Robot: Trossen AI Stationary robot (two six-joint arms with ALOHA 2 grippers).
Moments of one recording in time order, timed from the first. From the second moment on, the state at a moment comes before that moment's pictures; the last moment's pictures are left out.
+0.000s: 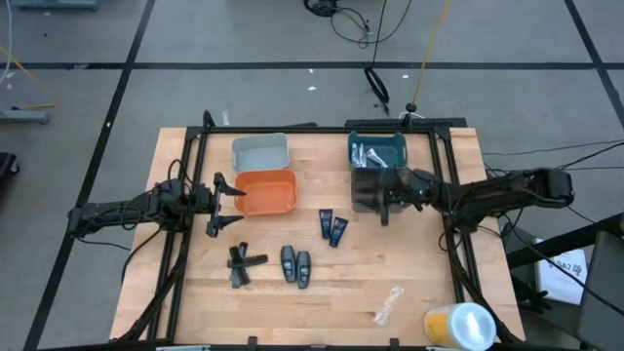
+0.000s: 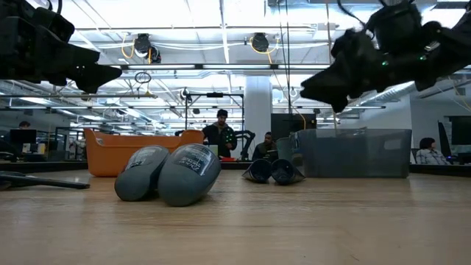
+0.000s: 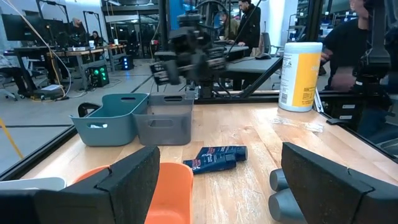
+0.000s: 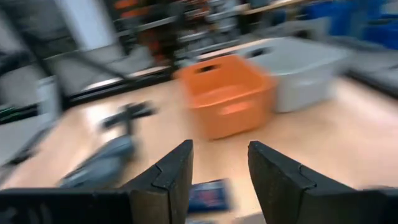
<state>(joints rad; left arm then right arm) 0.14 0.07 0.02 0.06 0.17 0.04 -0.20 1.15 0.25 0.75 -0.17 0.21</state>
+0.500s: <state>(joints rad) 0.14 0.07 0.02 0.06 0.17 0.04 0.16 1.15 0.25 0.75 -0.24 0.22</state>
